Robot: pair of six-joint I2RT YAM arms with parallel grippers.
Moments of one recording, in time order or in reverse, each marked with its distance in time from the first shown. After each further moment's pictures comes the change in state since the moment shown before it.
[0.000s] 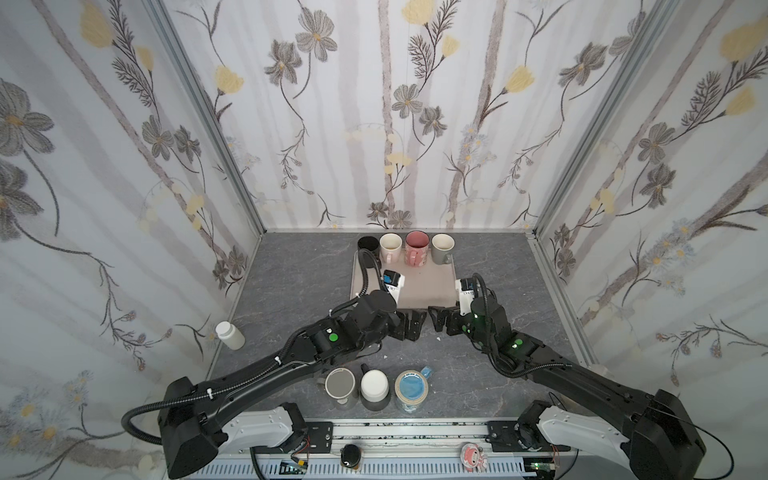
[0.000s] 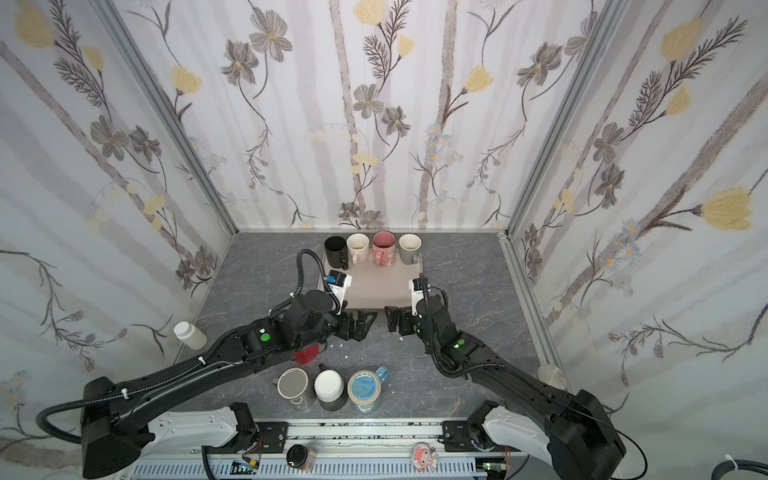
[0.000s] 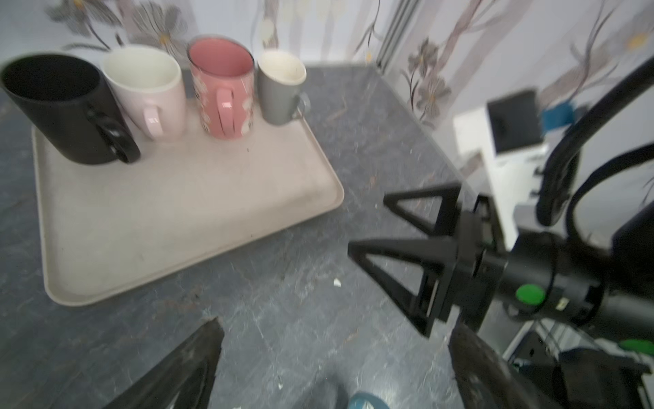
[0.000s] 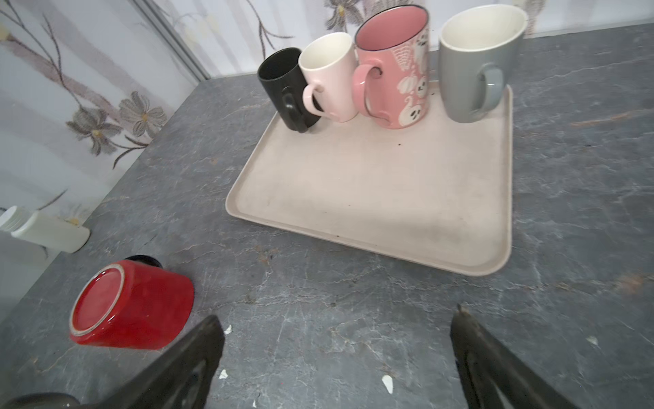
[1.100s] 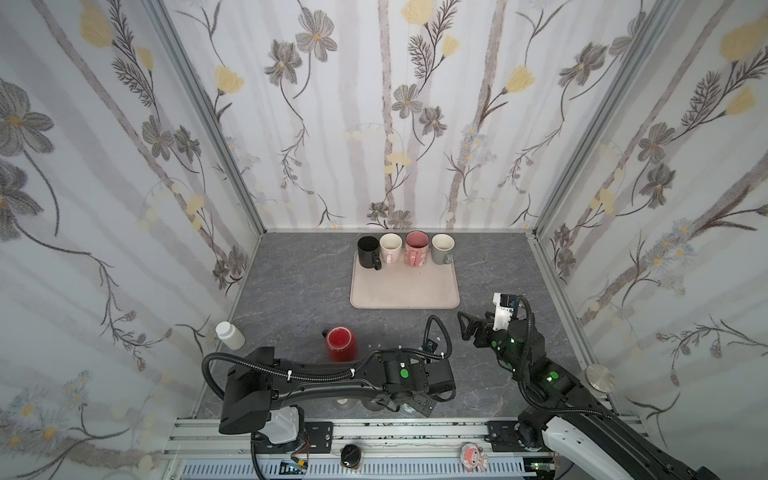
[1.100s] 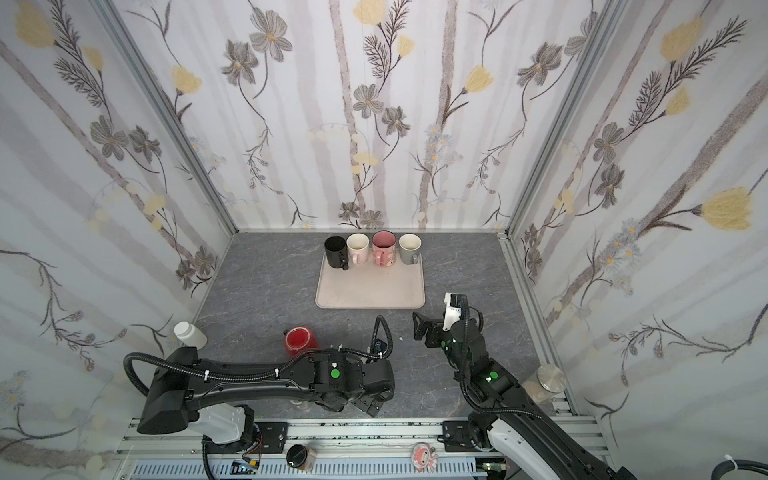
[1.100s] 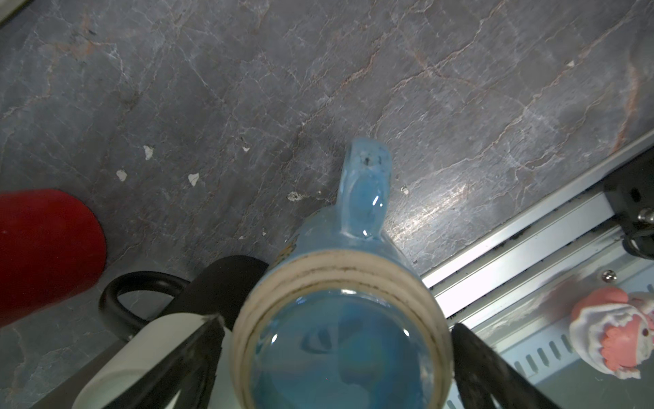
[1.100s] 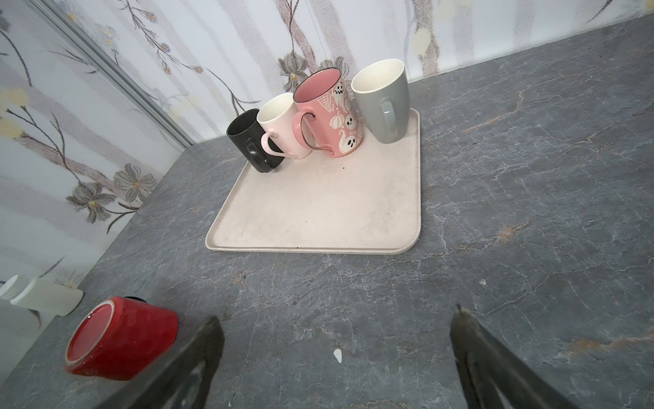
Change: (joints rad) left arm -0.401 0.334 0.152 -0.530 -0.043 -0.279; right arm -0.107 -0.399 -0.194 -0.075 0.030 0.049
